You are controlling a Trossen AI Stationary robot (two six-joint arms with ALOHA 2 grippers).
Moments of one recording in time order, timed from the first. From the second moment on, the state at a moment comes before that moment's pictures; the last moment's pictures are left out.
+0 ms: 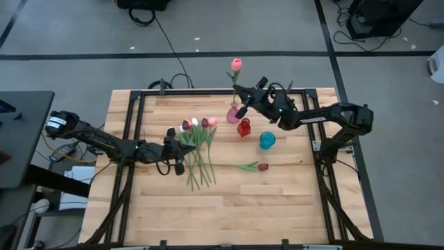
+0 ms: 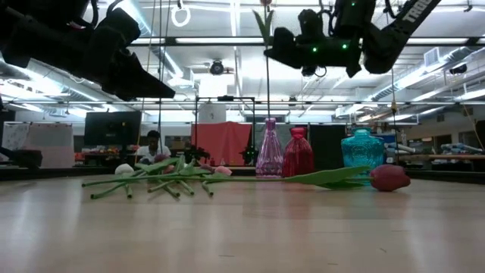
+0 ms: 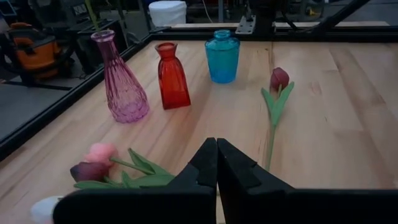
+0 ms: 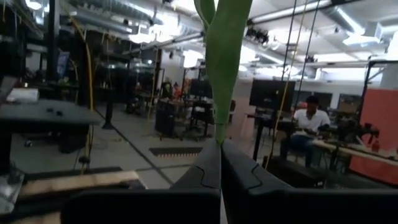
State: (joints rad) left arm -0.23 1.05 0.29 0.45 -0.52 -0.11; right arm -0.38 1.59 0.73 1.13 0.18 -0.21
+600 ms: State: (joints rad) left arm -0.23 1.05 0.29 0.28 -0.53 -0.26; right arm -0.34 1.31 0.73 0.30 0.29 -0.03
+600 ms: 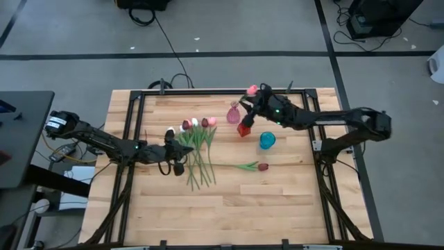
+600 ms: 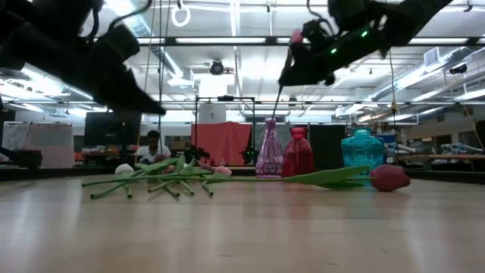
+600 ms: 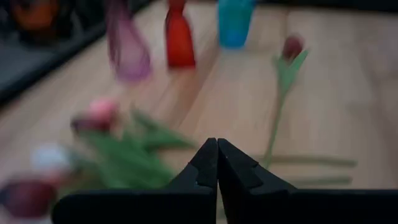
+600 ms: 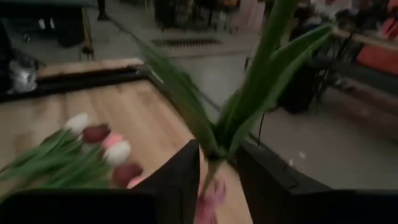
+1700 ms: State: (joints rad) left arm -0.08 1.70 0.86 -0.44 -0.46 -0.62; right arm 0.00 1.21 0.84 -0.39 0.50 0.32
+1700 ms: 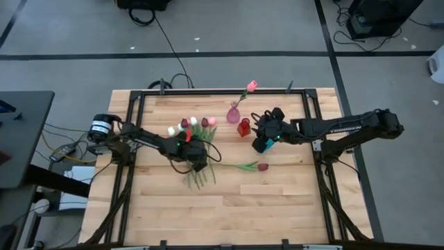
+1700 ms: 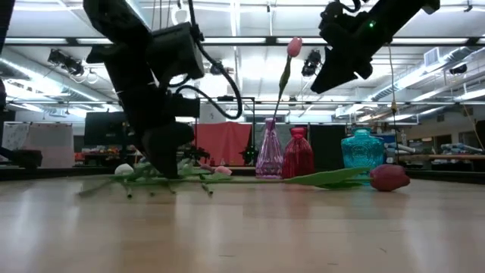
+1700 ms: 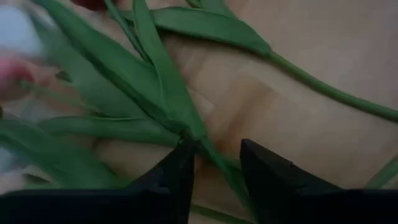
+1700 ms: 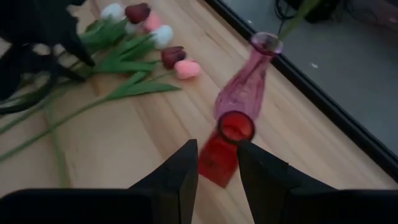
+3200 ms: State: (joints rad) left arm -0.07 1.35 0.52 0.78 -0.16 -0.03; right arm 0.16 1.44 0.85 0.38 0.47 0.14
